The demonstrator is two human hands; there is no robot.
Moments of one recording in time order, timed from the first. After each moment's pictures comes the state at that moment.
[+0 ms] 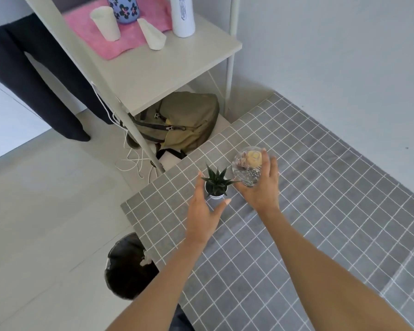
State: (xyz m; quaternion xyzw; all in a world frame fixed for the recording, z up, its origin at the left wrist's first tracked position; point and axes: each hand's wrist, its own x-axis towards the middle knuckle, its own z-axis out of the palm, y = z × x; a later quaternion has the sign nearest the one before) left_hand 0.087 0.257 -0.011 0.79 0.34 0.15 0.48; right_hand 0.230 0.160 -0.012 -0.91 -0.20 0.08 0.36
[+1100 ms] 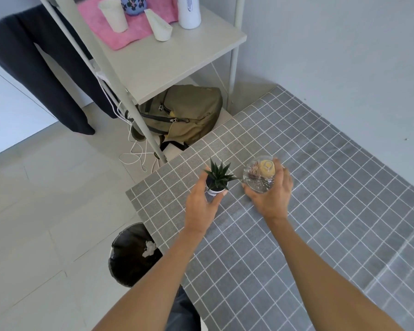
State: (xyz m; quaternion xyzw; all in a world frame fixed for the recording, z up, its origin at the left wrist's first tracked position) left_hand 0.070 0.255 0.000 0.83 0.28 0.20 0.44; right_hand 0.209 0.118 -0.032 -0.89 -0.21 -0.03 0.39
